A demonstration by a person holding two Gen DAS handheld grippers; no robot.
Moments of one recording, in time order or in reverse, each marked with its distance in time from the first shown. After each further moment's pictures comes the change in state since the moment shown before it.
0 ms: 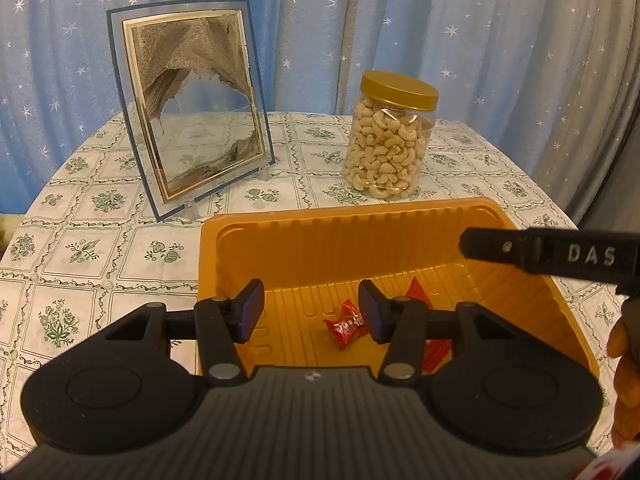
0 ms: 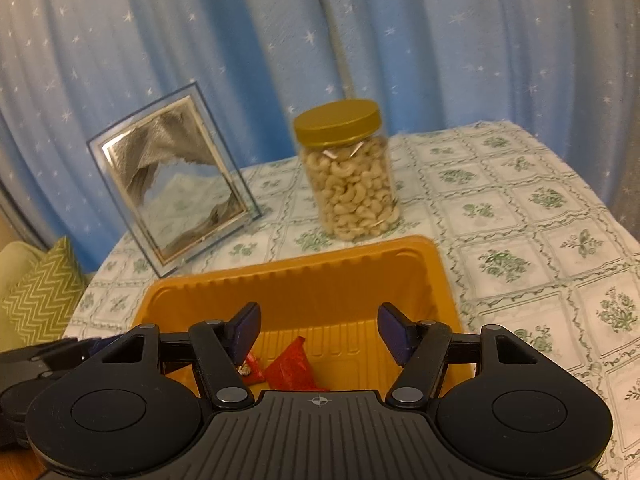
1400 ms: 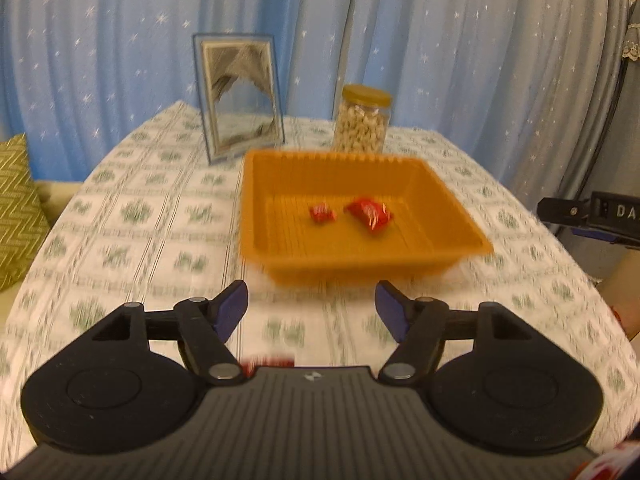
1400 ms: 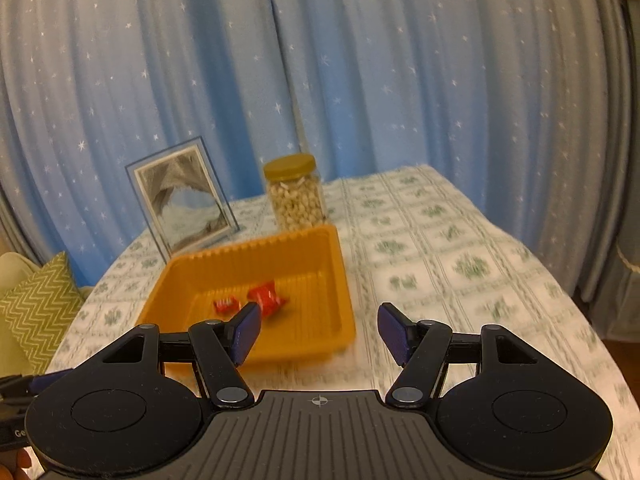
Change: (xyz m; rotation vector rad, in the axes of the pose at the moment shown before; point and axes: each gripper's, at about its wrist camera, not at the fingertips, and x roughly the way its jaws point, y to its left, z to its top) left arm -0.178 -0.024 -0.128 -0.052 -0.075 0.024; right arm -0.200 -0.005 -0.101 -0.016 -0.168 -0.105
